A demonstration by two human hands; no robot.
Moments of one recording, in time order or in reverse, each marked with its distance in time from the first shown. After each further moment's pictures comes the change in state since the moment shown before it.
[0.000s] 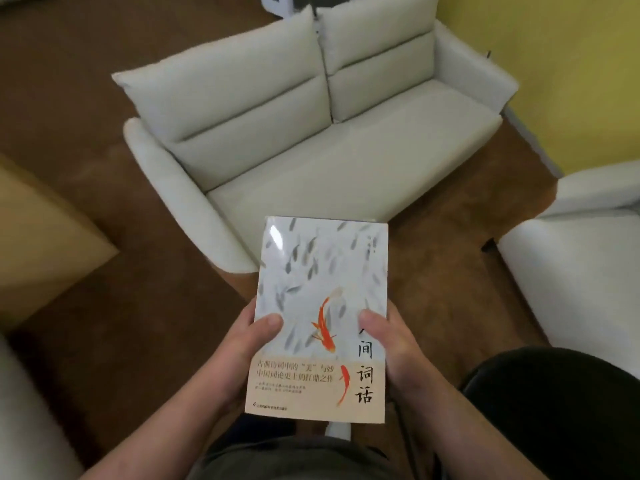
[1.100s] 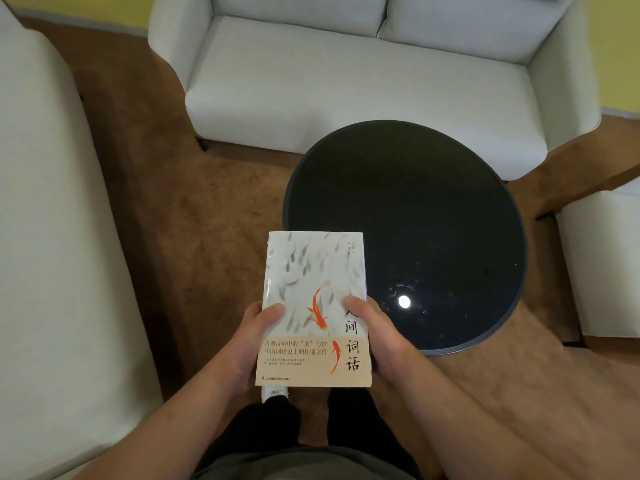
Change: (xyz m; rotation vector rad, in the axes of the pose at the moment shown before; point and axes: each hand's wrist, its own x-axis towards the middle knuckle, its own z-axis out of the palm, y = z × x) left_hand 0.217 -0.128 0.126 0.694 -0.535 -0.843; right_hand -0.122 0.135 -0.088 0.804 1.113 -0.020
